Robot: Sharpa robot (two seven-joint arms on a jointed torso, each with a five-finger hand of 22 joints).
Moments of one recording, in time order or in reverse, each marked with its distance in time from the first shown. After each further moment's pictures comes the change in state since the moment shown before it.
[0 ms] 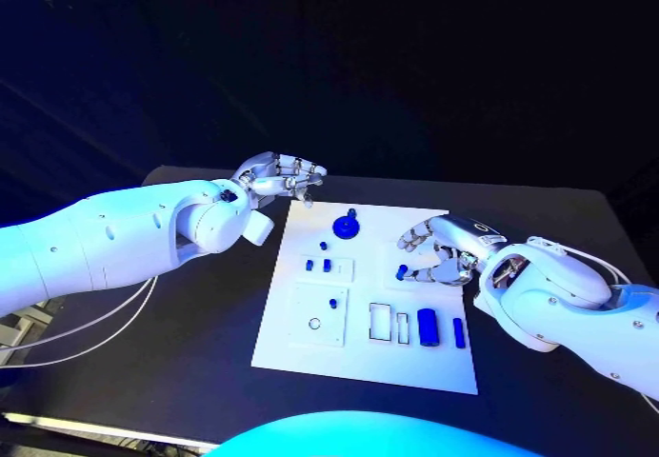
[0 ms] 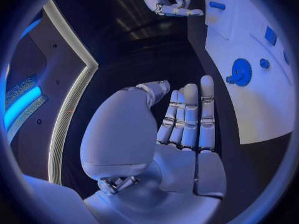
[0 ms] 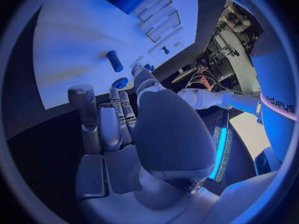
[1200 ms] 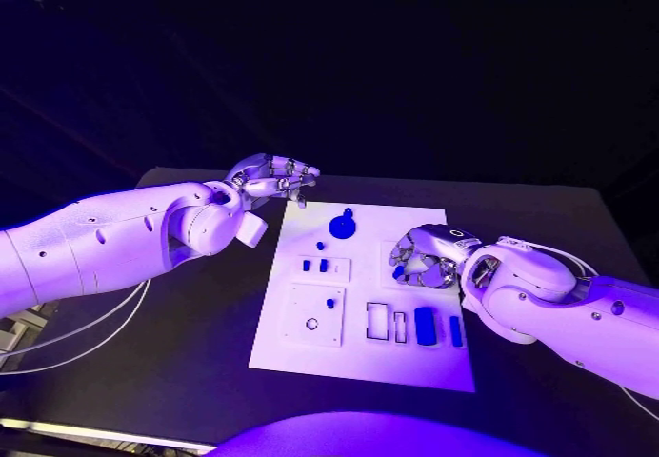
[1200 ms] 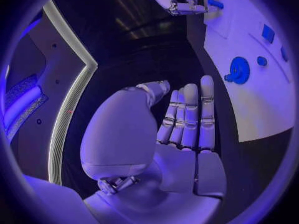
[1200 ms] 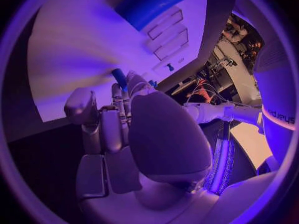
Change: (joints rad) left arm -0.001 -0.005 -0.001 0.000 0.000 0.000 0.000; left_hand 0.000 0.000 0.000 0.000 0.000 0.000 0.000 0.000 -0.001 0.000 0.000 -0.004 -0.001 0.000 0.000 0.000 0.000 0.000 0.000 0.000 -0.004 -0.001; right arm -0.013 0.071 -0.016 -0.090 -0.056 0.100 0.014; right_hand 0.123 0.048 0.063 0.122 0.000 0.073 0.008 0.001 0.000 0.103 -0.031 0.123 -0.024 0.015 -0.022 0.045 0.043 0.000 0.080 -0.029 0.105 0.085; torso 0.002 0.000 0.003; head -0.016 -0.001
